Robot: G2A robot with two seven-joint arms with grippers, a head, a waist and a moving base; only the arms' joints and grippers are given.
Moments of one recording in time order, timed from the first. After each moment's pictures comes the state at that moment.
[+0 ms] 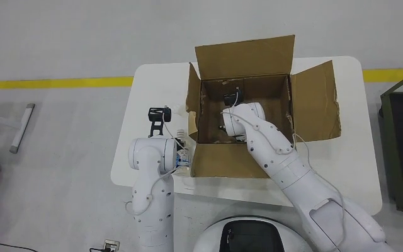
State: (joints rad) left arm 0.93 -1.68 -1.45 -1.75 1.83 -0.06 -1.54; right arm -0.52 -1.68 1.05 -1.01 -1.52 0.44 1.38
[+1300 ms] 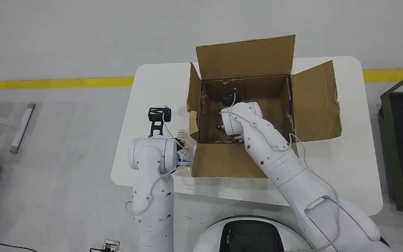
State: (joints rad) left arm 0.93 -1.68 -1.45 -1.75 1.83 -0.06 -1.54; right arm -0.50 -1.72 1.09 -0.91 -1.51 0.41 1.32
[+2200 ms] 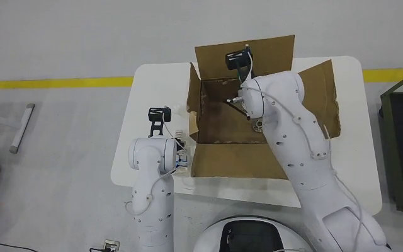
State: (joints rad) left arm 0.93 -1.68 -1.45 -1.75 1.83 -0.06 -1.54; right arm -0.55 -1.68 1.26 -1.53 -1.59 0.21 1.53
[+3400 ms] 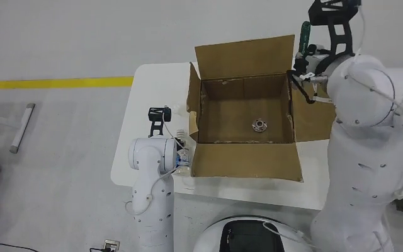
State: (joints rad) left arm 0.93 -1.68 -1.45 -1.75 1.83 -0.06 -1.54; right arm -0.65 -1.64 1.57 -2.03 -1.62 0.11 1.54
